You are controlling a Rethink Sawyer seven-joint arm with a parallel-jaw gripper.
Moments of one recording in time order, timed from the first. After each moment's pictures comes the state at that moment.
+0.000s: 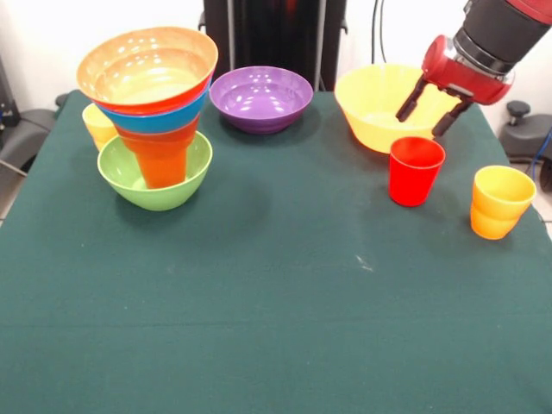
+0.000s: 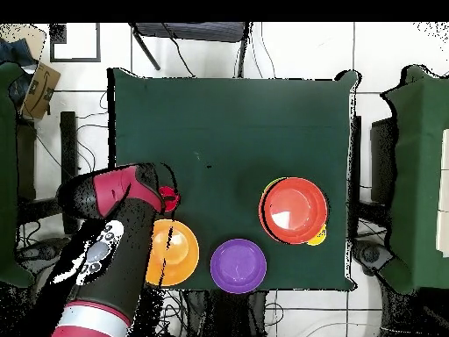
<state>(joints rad) 0.41 -0.43 -0.37 1.41 -0.02 0.81 2.06</state>
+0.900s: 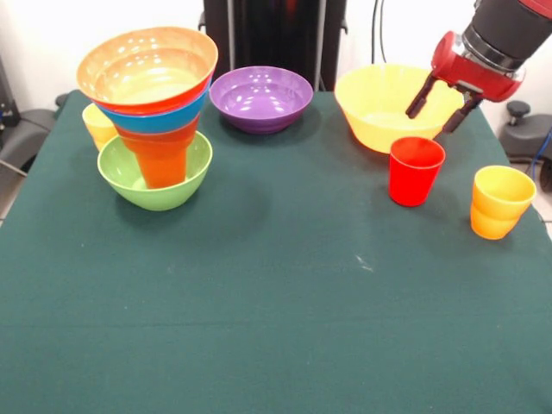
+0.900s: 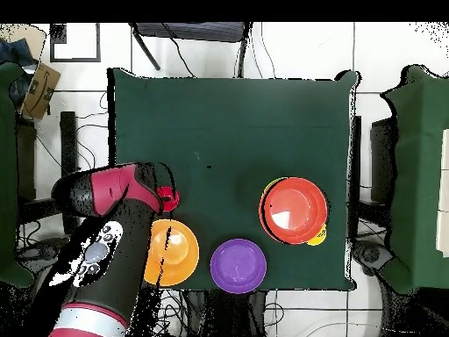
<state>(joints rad) 0.42 -0.43 -0.38 1.40 0.04 0.83 2.07</state>
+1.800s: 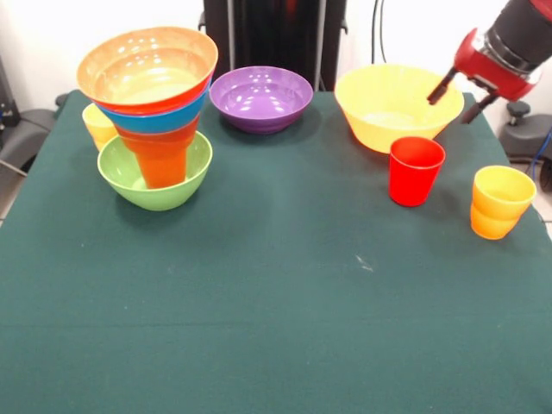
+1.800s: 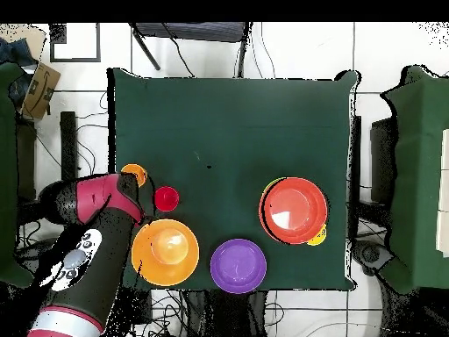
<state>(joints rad) 0.51 -0.35 -0.44 1.40 0.15 0.94 2.29</state>
